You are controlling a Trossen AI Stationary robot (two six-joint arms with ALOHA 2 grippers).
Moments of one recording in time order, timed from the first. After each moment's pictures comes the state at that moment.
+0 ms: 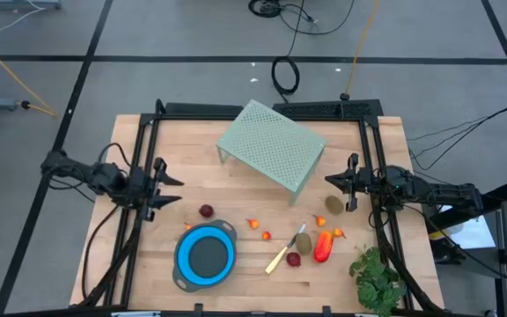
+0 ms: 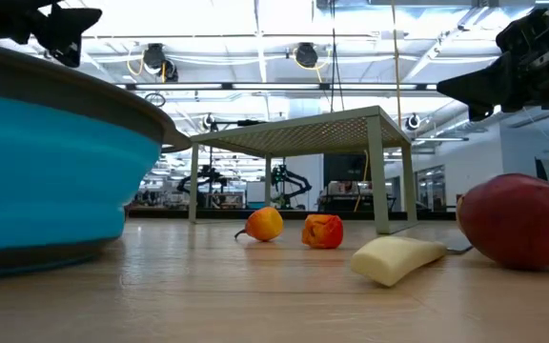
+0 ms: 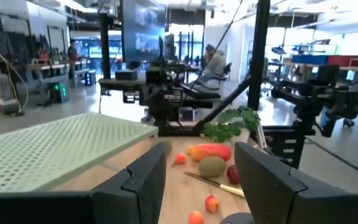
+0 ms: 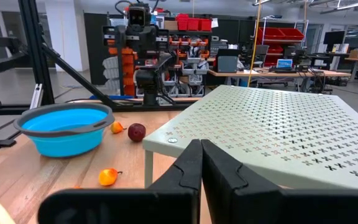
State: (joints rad) left arm -0.35 0.19 0.25 0.03 -0.25 -0.01; right arm -0.06 0.00 0.02 0.04 0.05 -0.01
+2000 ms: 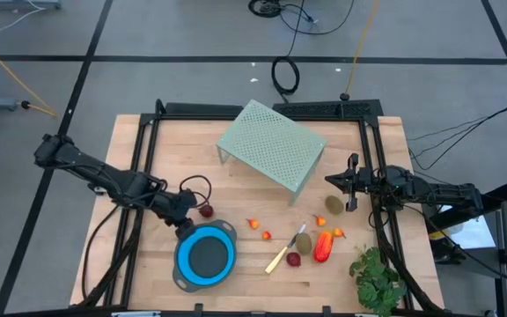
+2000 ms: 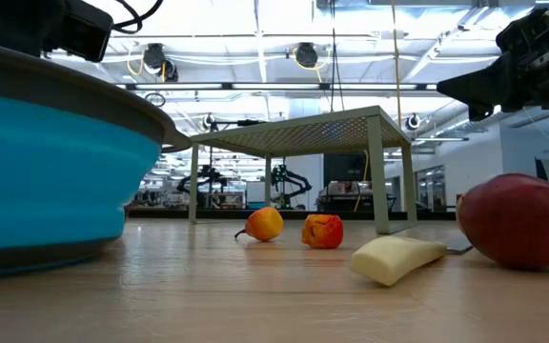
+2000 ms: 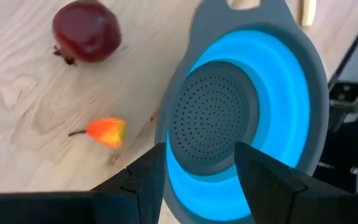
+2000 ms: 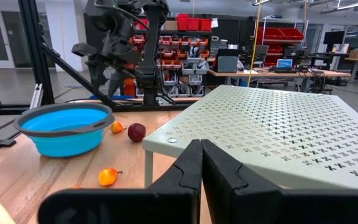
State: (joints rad) left arm -0.37 1.11 0.79 -0.72 0.13 -1.08; right arm -0.06 0.00 0.02 0.04 0.05 -0.01
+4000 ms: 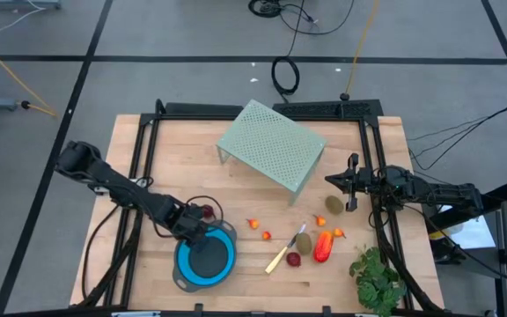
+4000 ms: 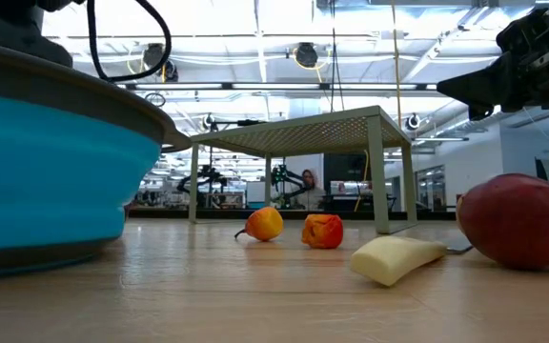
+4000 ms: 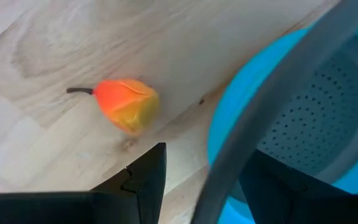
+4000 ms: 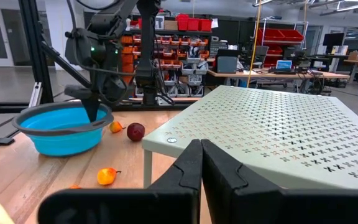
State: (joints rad) left arm -0.45 1.46 0.79 -0.69 0.14 -1.38; right arm -0.06 0.00 0.02 0.04 0.05 -0.02
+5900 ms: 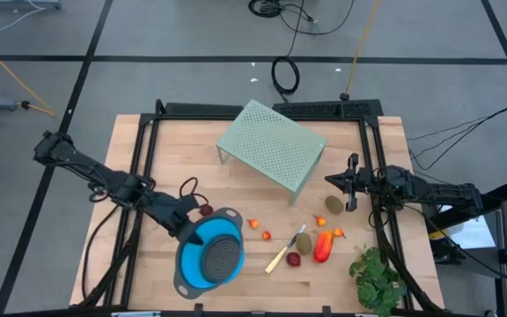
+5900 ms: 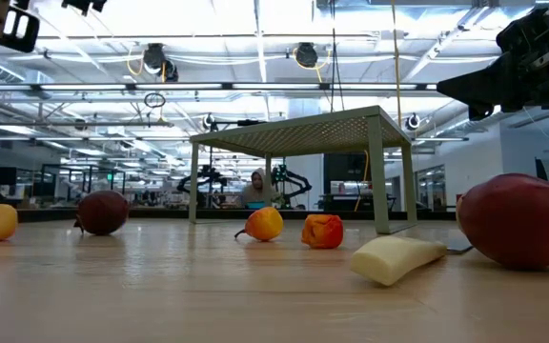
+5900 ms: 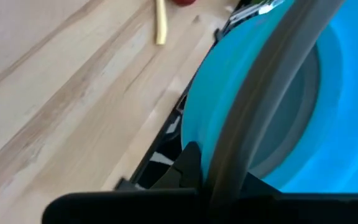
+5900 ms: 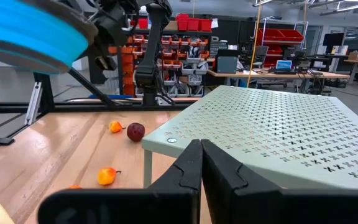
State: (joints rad) left arm -0.45 1.05 0.79 -0.31 0.15 -1.43; right arm -0.06 0.00 0.02 0.04 0.05 -0.02
